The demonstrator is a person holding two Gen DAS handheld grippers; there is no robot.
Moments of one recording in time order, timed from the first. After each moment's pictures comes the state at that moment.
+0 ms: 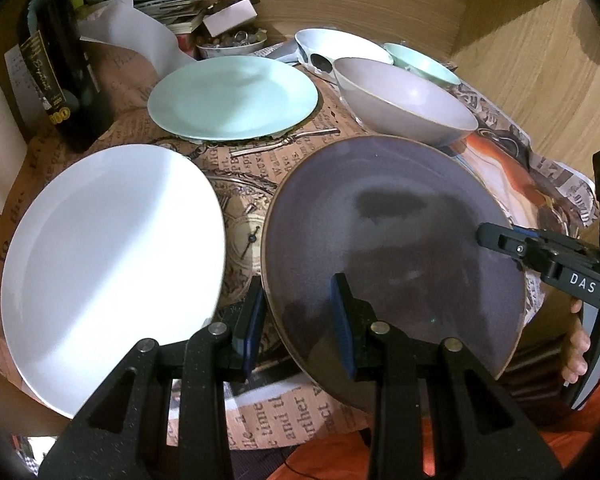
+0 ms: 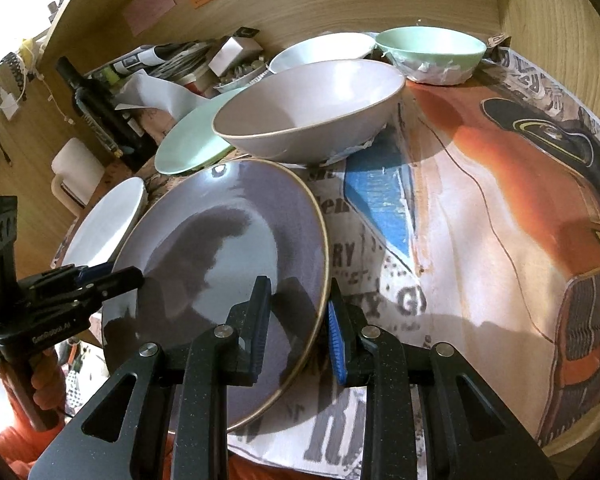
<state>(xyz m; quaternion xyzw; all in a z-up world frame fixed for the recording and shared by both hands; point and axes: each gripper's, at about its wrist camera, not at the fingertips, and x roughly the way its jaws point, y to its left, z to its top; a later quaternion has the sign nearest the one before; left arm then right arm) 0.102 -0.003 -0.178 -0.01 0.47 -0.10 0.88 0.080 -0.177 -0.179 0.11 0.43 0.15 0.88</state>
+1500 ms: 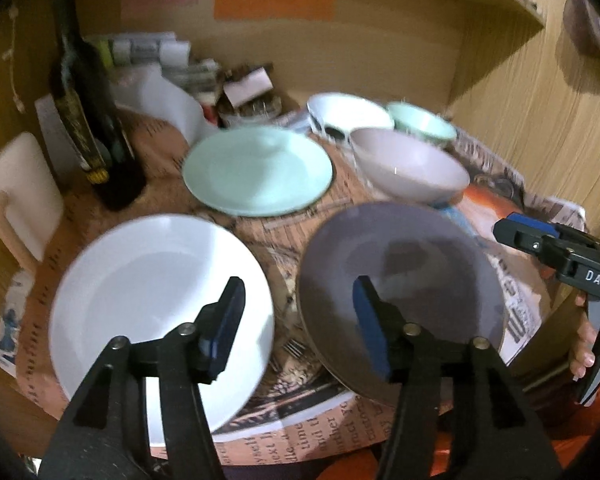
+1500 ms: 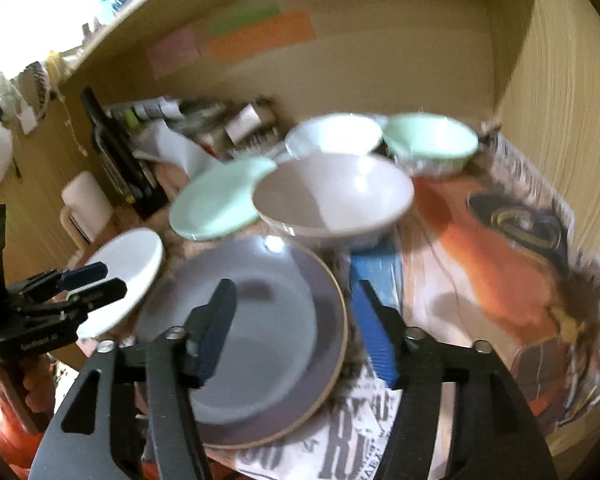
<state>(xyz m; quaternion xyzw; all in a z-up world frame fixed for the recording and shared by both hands) 0.090 0.021 -0.132 0.00 0.37 -0.09 0.92 0.066 -0.165 -0.120 0.07 0.32 0.13 0.94</state>
